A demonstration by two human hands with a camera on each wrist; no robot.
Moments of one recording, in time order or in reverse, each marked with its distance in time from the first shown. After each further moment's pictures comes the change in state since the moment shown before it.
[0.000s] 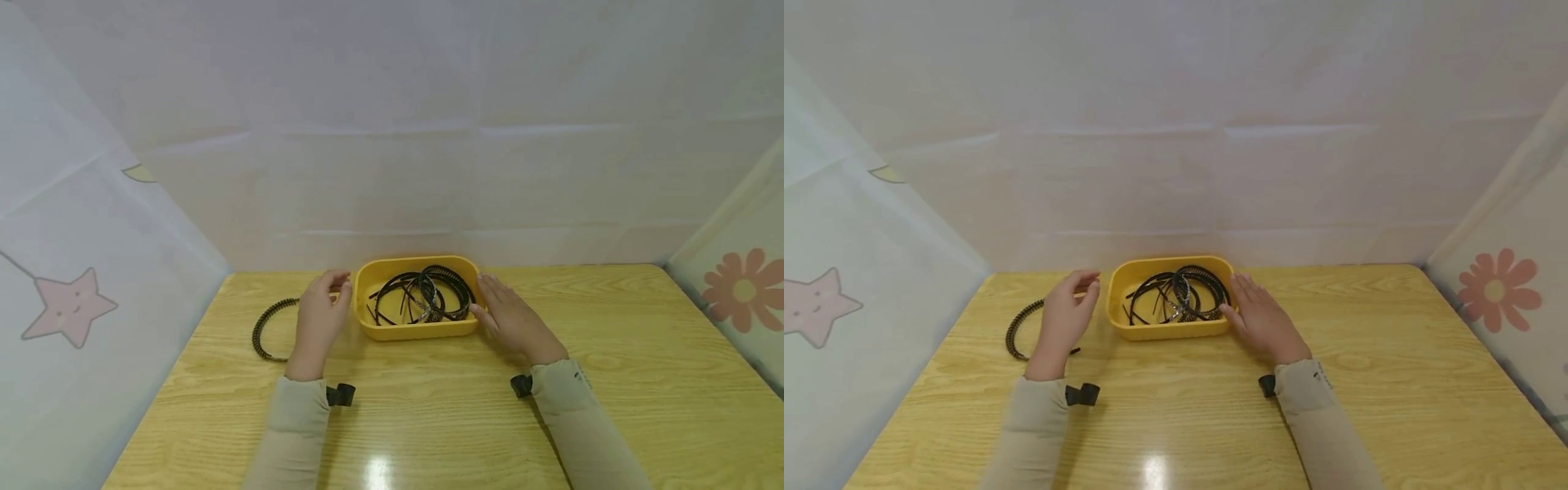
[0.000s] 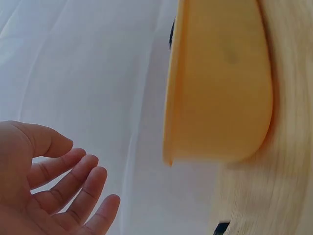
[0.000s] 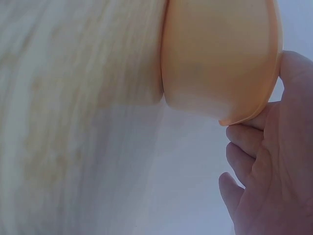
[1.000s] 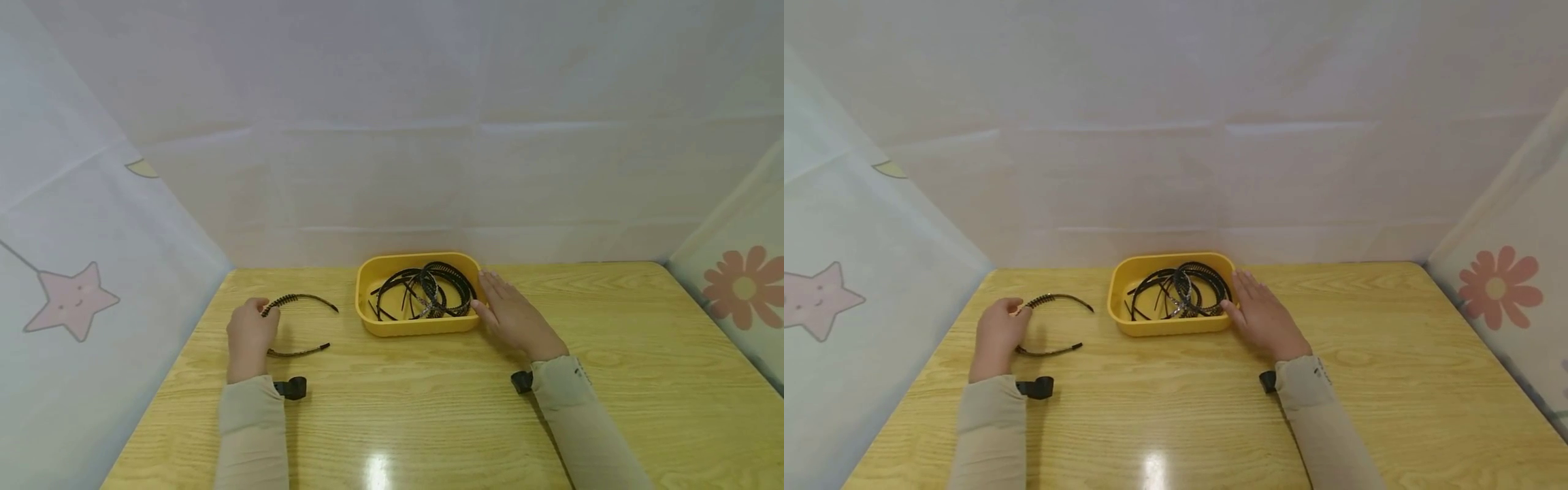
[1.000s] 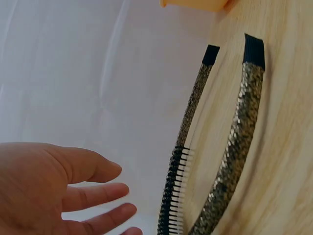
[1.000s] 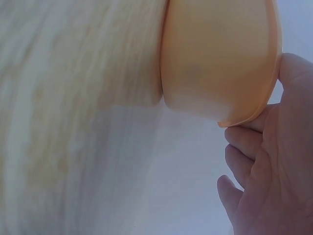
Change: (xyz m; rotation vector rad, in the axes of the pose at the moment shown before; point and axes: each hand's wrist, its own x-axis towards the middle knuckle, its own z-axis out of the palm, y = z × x) left_hand -0.013 -0.087 -0.072 0.258 -0.097 -0.477; right_hand 0.000 -0.002 0.000 -0.015 -0.010 0.018
